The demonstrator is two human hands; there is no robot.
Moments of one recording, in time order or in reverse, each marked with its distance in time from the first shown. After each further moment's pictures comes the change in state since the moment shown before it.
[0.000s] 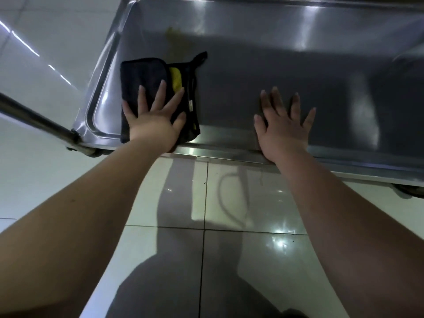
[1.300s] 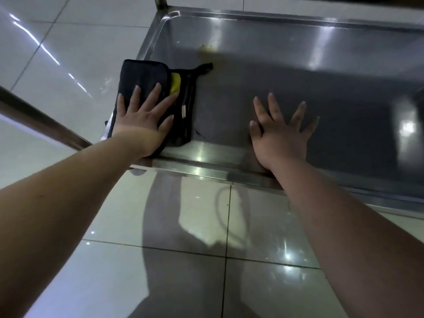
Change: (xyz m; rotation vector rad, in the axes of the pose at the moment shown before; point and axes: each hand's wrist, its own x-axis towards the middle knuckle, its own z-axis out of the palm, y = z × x) left_hand 0.035 -0.093 -0.010 0.039 0.071 0.084; right_hand 0.028 -0.080 0.002 0.017 0.038 -0.046
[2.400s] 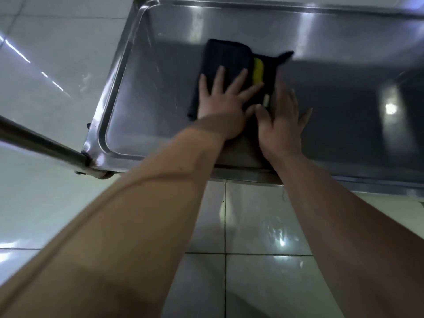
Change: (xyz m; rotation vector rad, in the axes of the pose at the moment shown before) left_hand 0.053 0.162 0.002 -0.059 0.006 0.302; right_hand -0.006 0.003 -0.007 0.567 0.248 0.060
